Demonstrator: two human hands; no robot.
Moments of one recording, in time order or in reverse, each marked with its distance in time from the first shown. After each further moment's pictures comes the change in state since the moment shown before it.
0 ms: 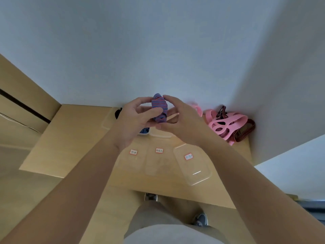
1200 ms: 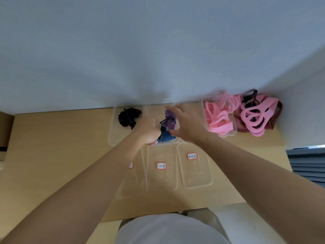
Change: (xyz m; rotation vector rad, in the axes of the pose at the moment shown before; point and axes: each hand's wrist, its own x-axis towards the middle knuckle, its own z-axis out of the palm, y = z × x) left_hand 0.190 -0.138 -0.154 0.934 -0.443 -0.435; right_hand 0.172 0.119 0.136 -0.734 0.074 0.217
